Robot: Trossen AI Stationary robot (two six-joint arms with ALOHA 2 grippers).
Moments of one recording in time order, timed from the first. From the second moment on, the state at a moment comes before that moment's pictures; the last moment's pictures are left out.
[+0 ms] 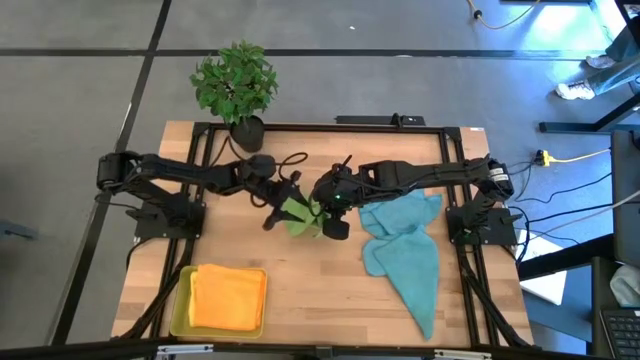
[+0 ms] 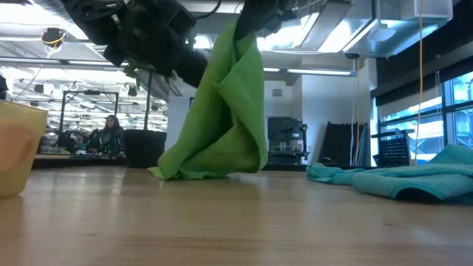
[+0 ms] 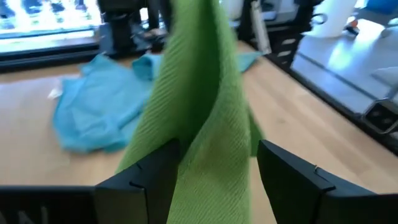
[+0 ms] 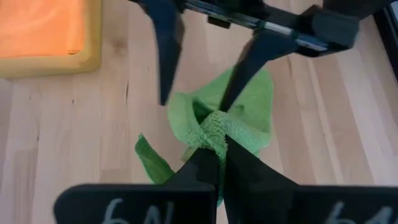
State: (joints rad) left arm 0.20 1.37 0.64 0.32 0.55 0.21; right arm 0.09 1.81 1.76 -0.87 0.14 0.15
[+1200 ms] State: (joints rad) left arm -0.03 1.43 0.64 0.16 0.21 0.03; right arm 0.08 1.81 1.76 -0.88 0.18 0.18
